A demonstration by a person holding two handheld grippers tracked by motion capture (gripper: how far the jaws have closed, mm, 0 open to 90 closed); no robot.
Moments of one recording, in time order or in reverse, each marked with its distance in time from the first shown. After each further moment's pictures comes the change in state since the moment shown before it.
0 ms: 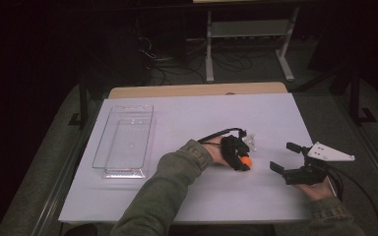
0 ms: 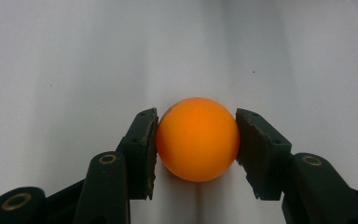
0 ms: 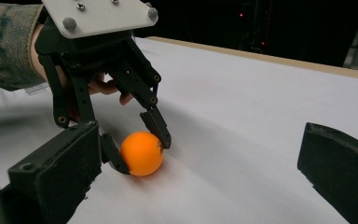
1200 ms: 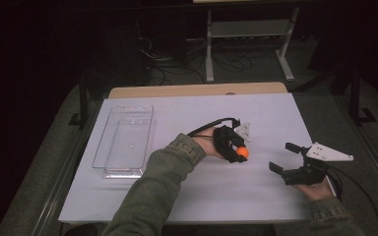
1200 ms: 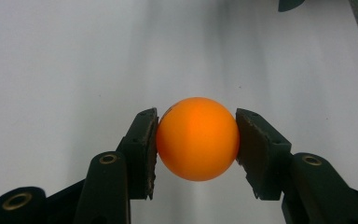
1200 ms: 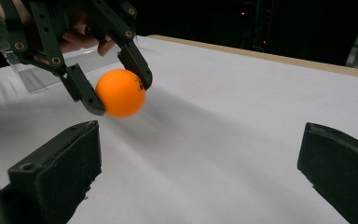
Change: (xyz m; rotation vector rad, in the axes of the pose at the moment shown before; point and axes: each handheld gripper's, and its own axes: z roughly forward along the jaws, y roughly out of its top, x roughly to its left) left arm -0.008 0.008 -0.057 -0.059 0.066 0.007; right arm 0.002 0.000 0.002 0.003 0.005 -0.003
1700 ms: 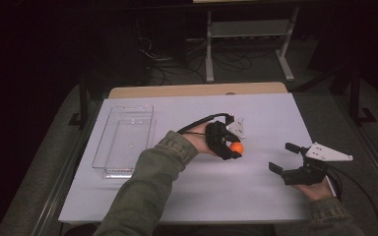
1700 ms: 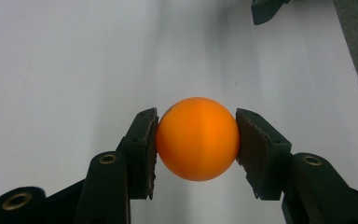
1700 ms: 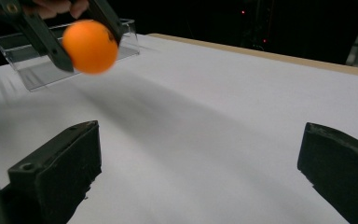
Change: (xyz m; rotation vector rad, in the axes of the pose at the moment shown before) left arm -0.011 0.002 -0.045 -0.003 0.070 0.029; right arm 0.000 0.000 0.001 0.008 -0.001 -0.004
